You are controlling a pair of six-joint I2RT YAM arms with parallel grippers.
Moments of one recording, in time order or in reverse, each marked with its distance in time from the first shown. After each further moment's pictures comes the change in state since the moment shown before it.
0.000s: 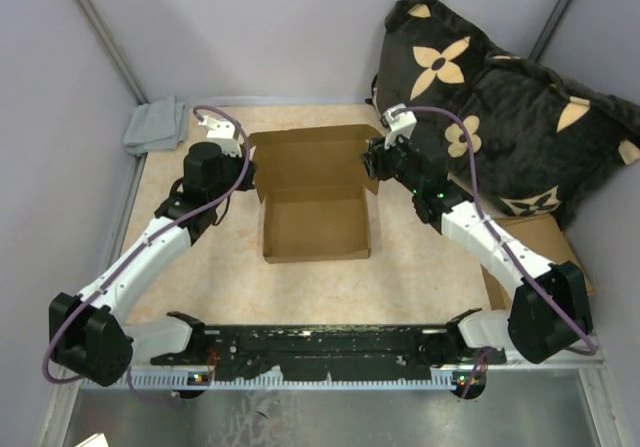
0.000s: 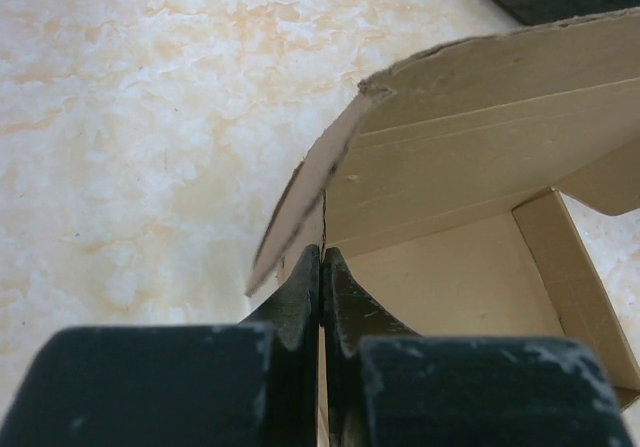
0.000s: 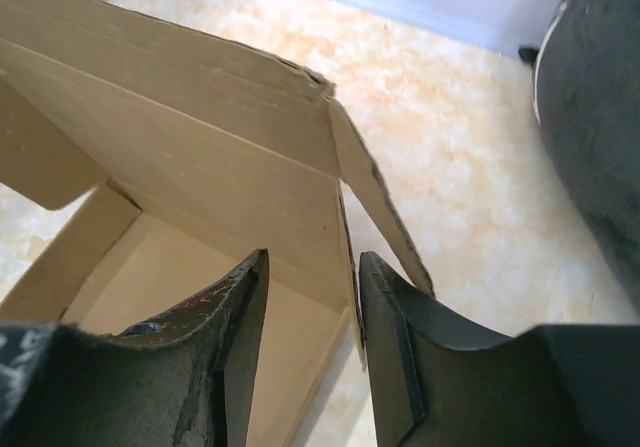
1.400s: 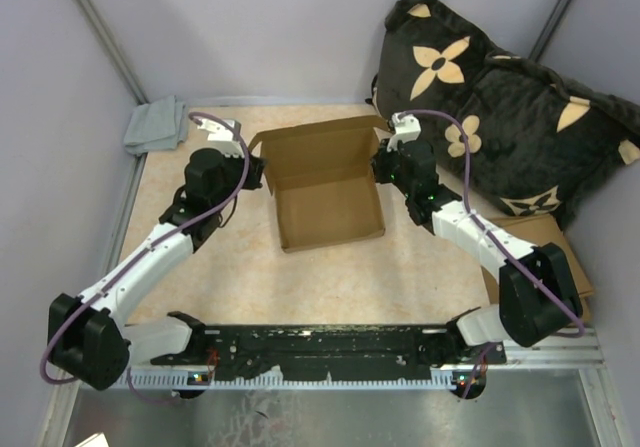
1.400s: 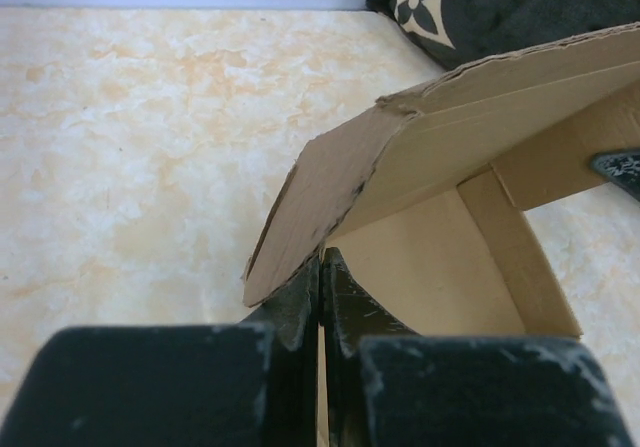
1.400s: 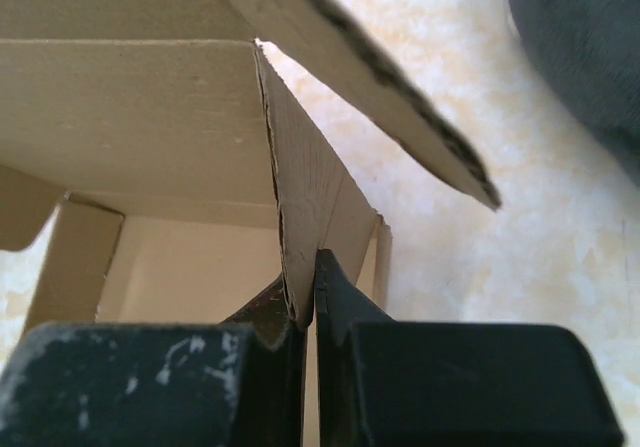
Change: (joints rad) left arm -0.044 -0.040 -0.069 0.146 0.035 -0.092; right arm -0.002 0.091 -0.043 0.029 0.130 0.192
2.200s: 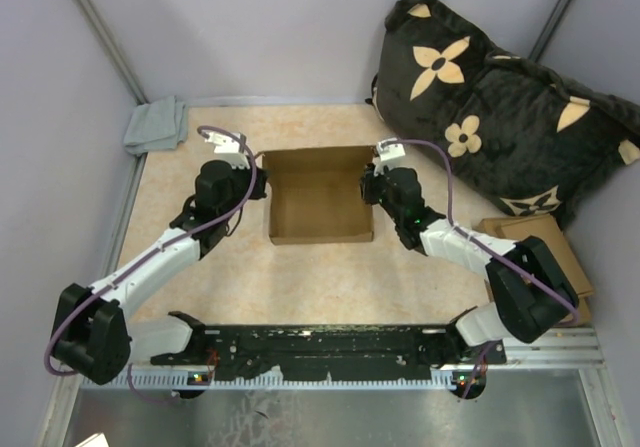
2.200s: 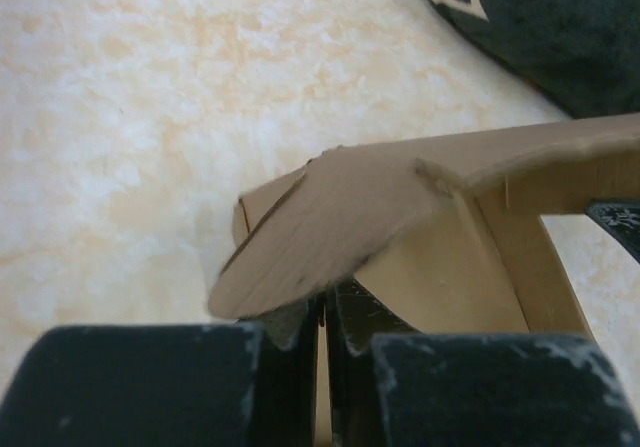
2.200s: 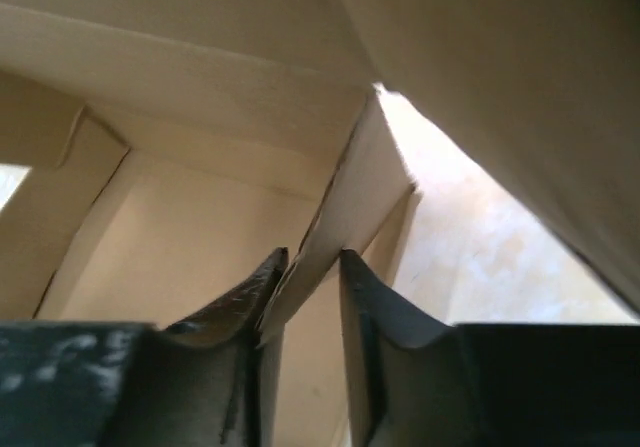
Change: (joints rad) left arm -0.017 0.053 -0.097 0.135 -0.066 -0.006; right arm 0.103 0.040 -0.195 0.305 0.137 -0.069
